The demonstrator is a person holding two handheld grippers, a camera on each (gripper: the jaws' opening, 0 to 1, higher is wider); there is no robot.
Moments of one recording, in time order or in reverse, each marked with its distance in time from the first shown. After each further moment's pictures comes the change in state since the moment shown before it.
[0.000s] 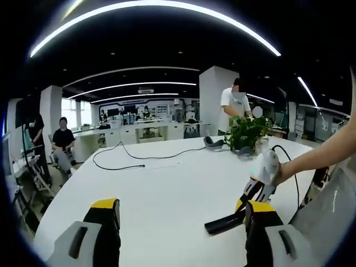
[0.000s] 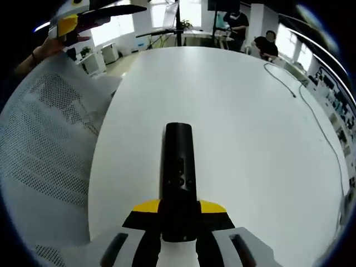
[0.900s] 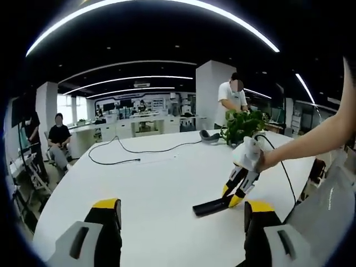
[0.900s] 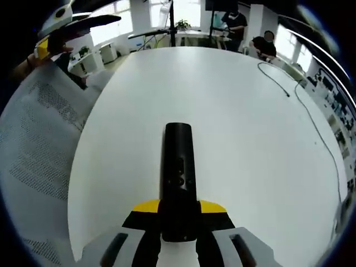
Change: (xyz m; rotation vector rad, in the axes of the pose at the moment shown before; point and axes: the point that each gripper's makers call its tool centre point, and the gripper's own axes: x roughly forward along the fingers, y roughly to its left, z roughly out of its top) left arm 0.005 -0.006 -0.008 -0.001 0.049 -0.031; right arm 0.000 -0.052 0.005 -0.015 0.002 -0.012
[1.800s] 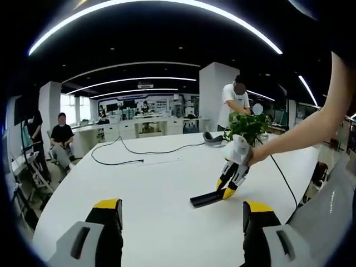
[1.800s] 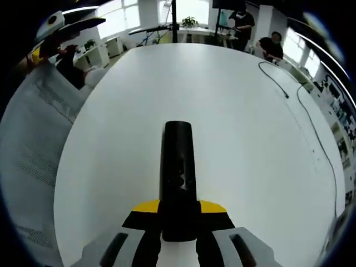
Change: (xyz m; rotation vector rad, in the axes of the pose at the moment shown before) left arm -0.003 0.006 0.002 -0.014 -0.013 0.017; right arm 0.000 -0.051 0.003 -0.057 0.033 0.020
